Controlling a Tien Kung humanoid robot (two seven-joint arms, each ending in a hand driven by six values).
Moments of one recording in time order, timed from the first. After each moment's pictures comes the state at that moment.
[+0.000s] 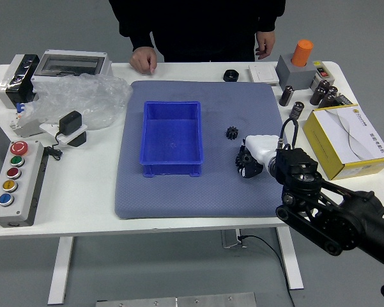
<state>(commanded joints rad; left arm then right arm) -0.15 0.05 -1.63 -0.18 1.78 -0.31 0.31 0.59 -0.27 0.65 1.24 -2.01 0.13 -0.60</state>
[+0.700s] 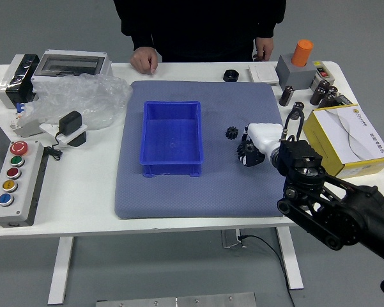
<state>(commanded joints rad) -0.15 0.05 -1.62 -0.18 1.77 -0.31 0.31 0.60 -0.28 0.69 1.26 -2.03 0.10 -0.60</state>
